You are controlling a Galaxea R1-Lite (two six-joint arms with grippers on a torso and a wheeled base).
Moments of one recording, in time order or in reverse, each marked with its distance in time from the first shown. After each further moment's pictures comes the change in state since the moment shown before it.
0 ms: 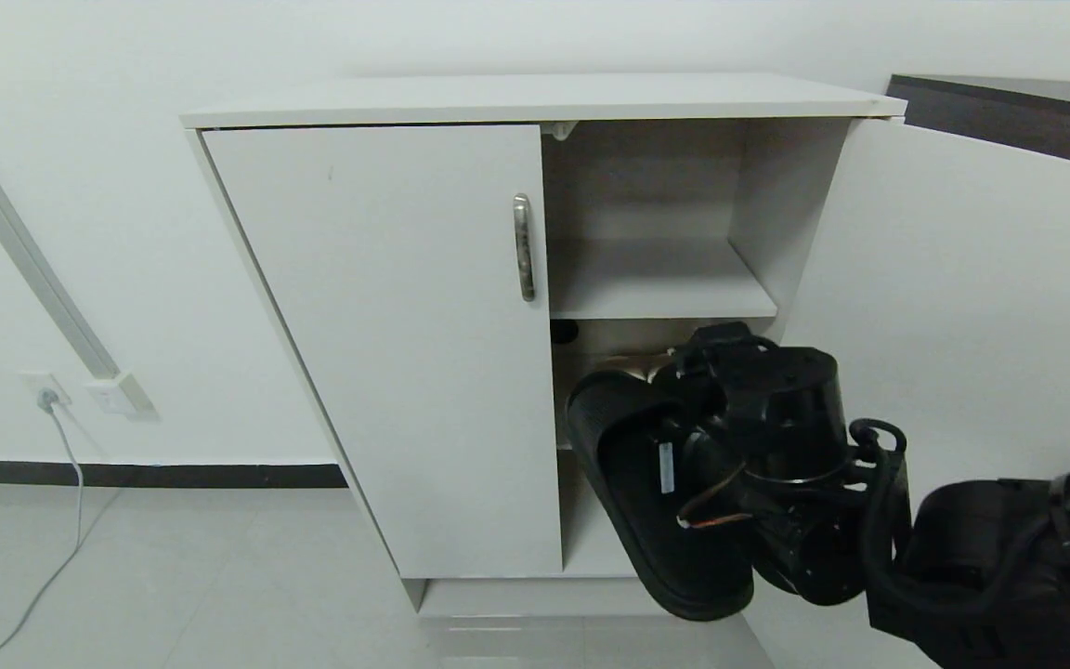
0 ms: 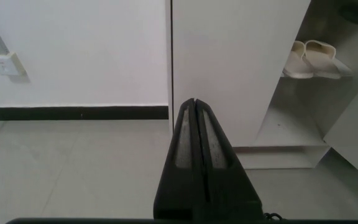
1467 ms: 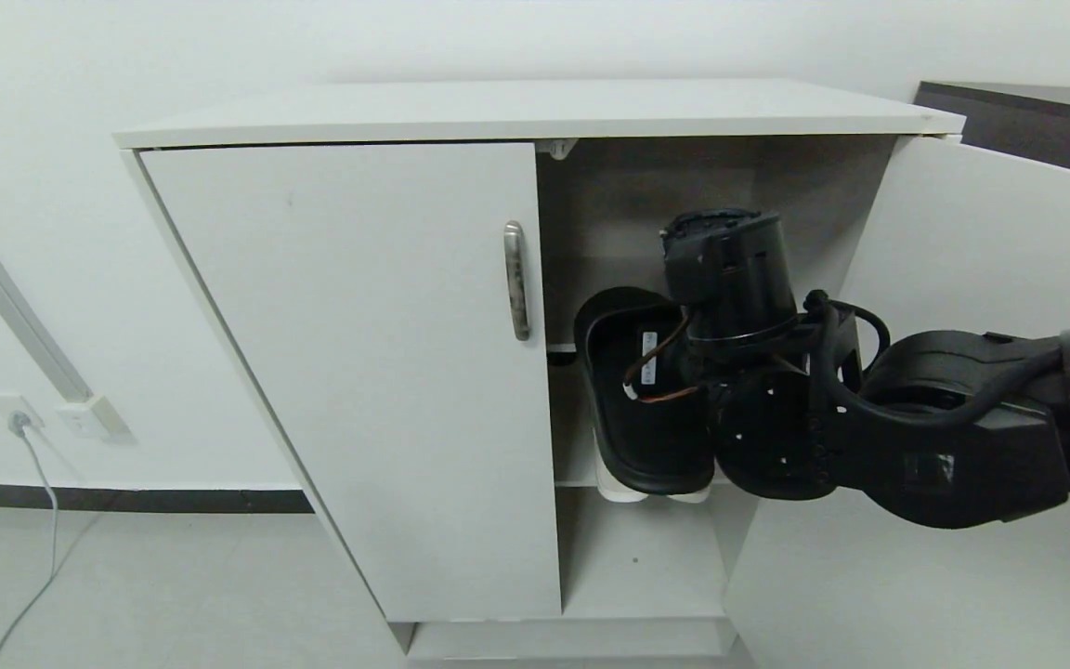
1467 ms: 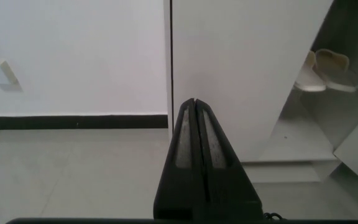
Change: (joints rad) left arm 0.000 0.000 0.000 0.000 0.000 0.000; right arm -0.008 0.050 -0.429 0.384 -0.211 0.079
